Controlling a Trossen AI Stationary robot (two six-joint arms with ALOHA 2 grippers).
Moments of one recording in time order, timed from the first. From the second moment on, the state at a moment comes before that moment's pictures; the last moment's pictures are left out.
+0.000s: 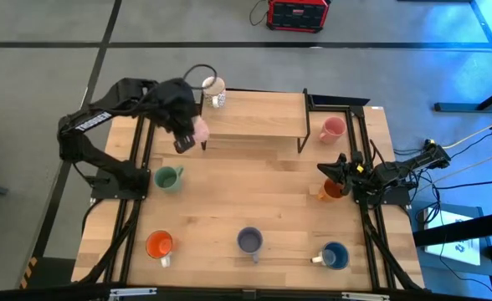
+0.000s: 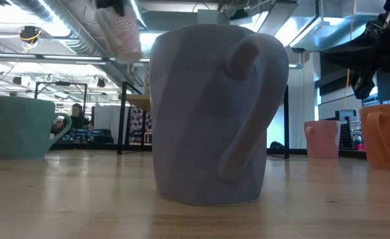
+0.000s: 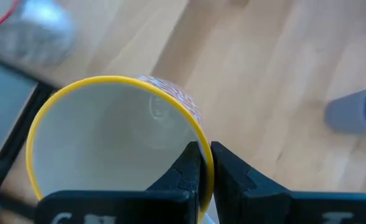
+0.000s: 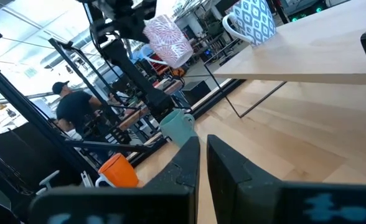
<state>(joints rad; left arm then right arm) 0.29 1.38 1.77 -1.45 -0.01 -0.16 0.41 0.01 0.01 0.08 0.63 0.59</state>
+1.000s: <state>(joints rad) 0.34 2.02 2.32 -1.41 -0.23 -0.07 0.41 0.01 0.01 0.07 0.58 0.60</state>
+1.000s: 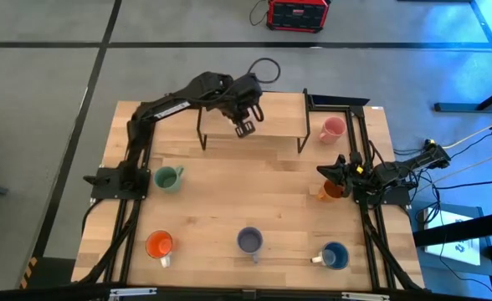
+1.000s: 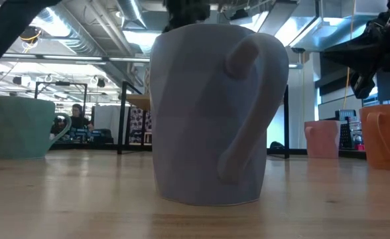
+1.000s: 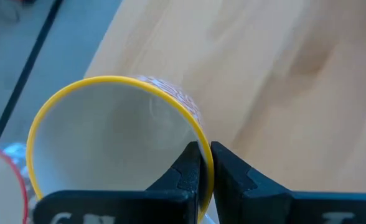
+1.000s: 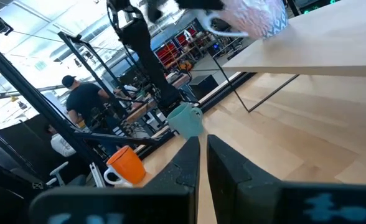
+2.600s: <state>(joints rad) 0.41 2.07 2.30 -1.33 -0.24 -0.18 0.41 0.02 0.01 0.08 0.58 0.61</state>
